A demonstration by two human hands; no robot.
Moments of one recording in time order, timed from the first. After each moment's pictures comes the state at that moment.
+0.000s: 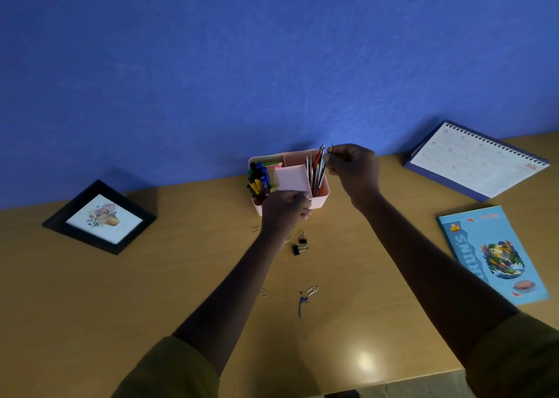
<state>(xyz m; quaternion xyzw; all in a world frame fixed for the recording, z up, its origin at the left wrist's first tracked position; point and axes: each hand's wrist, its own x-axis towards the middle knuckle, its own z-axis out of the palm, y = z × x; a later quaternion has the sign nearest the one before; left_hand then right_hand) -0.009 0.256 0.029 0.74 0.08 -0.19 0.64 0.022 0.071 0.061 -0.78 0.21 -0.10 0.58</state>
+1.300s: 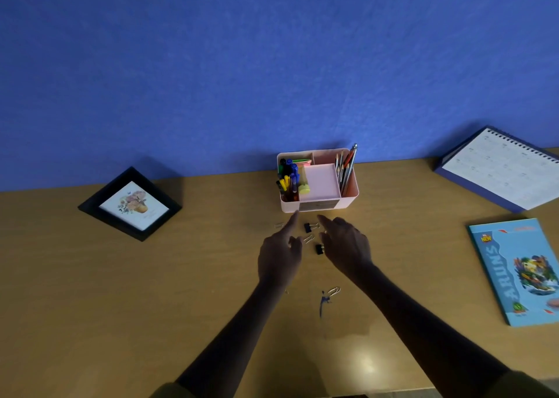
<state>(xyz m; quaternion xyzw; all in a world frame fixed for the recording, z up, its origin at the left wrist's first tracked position) -0.083 0.337 0.001 0.92 0.00 -0.09 0.39 -0.081 0.157 -0.026 -0.98 0.00 0.03 0.18</state>
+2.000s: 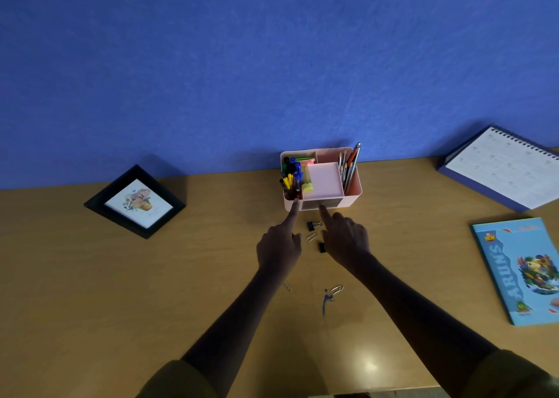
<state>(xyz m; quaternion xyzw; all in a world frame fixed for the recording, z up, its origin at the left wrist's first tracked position) -0.064 0.342 0.006 0.96 -0.02 -0.13 0.25 -0.066 0.162 -0.035 -1.00 -0.03 0.09 0.03</state>
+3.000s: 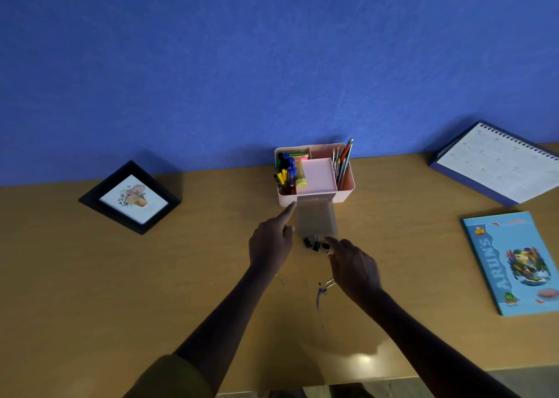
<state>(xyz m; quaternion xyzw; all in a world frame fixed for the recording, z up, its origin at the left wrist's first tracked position) -0.068 0.347 0.005 0.95 -0.03 -0.10 0.30 -0.150 0.144 -0.040 -0.99 0.00 0.06 0.15</state>
